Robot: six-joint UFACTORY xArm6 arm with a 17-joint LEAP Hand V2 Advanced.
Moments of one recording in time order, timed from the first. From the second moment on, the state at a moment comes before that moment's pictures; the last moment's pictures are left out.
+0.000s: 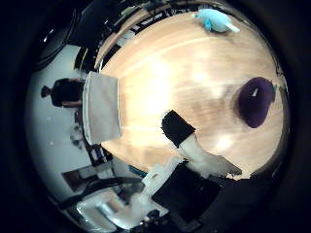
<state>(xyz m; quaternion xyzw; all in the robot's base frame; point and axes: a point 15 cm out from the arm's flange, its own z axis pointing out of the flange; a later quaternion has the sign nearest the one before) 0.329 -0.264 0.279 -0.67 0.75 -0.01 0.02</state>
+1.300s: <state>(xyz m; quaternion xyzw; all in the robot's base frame) 0.341 -0.358 0.186 -0.57 0.82 0.05 0.01</state>
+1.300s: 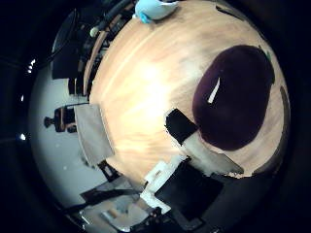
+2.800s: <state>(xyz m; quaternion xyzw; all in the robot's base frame) 0.349 -0.416 0.170 -0.54 0.84 0.02 -0.02</state>
